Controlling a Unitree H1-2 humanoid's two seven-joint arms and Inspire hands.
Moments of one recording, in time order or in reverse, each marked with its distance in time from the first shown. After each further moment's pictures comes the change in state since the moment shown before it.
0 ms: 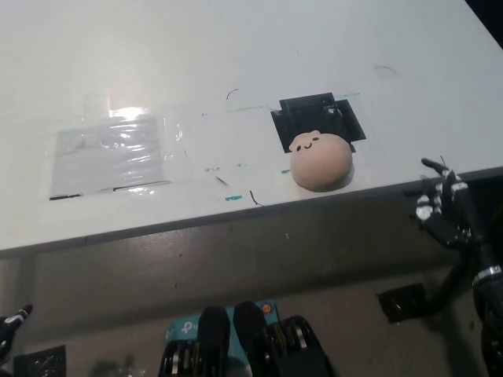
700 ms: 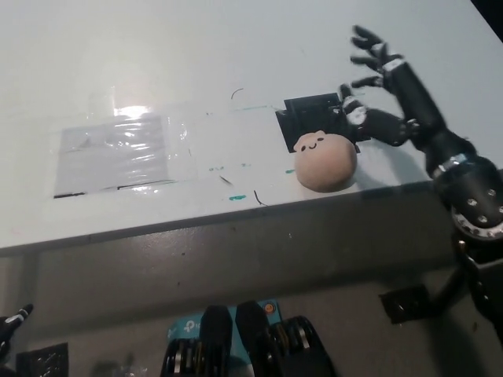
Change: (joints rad) left_arm -0.002 0.001 0.008 0.000 -0.002 0.005 -0.018; right_arm -0.338 -0.047 0.212 -0.028 -0.084 0.046 0.109
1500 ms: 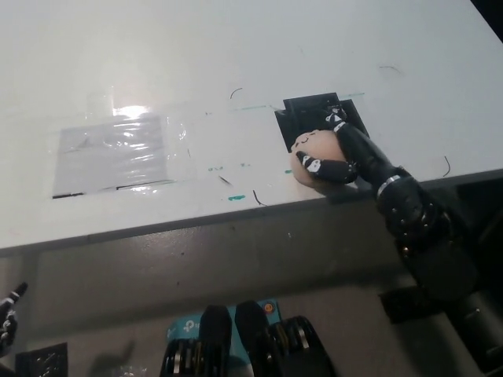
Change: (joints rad) left_arm -0.025 0.005 -0.002 0.000 0.002 0.004 -0.003; right_arm -0.083 0.089 0.128 0.500 -0.189 -0.056 -0.062
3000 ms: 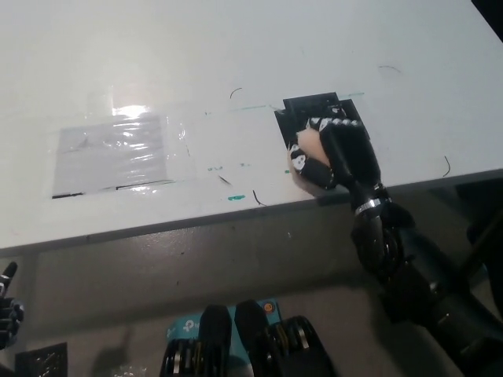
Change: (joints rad) left_arm -0.040 -0.011 0.010 0.032 -0.007 0.011 -0.023; right_arm -0.040 0.028 0.156 0.280 -0.305 -0.385 -0.625
